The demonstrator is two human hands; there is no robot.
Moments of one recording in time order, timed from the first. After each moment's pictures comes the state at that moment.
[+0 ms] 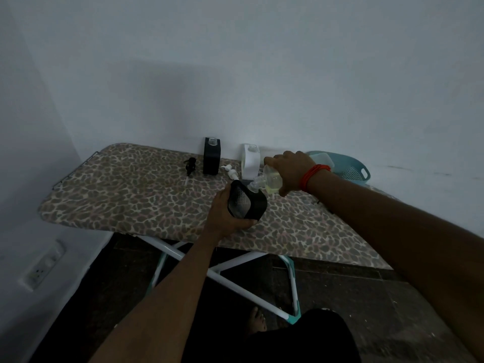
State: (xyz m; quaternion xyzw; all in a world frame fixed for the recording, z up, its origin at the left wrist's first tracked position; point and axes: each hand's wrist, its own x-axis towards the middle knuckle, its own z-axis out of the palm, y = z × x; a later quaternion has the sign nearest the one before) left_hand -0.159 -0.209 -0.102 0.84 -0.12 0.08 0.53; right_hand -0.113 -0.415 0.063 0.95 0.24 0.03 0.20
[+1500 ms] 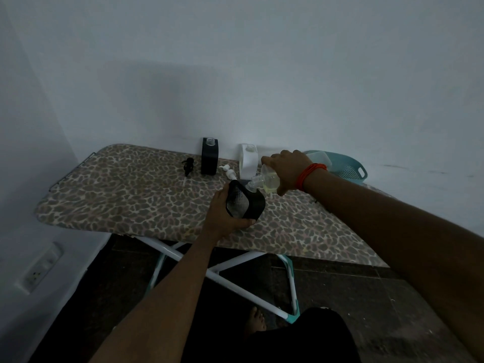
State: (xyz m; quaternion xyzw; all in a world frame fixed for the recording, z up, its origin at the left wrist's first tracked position) left_hand -0.157 -0.208 -0.105 0.84 -0.12 0.07 0.53; right_hand -0.116 -0.411 0.065 0.95 0.23 0.02 0.22
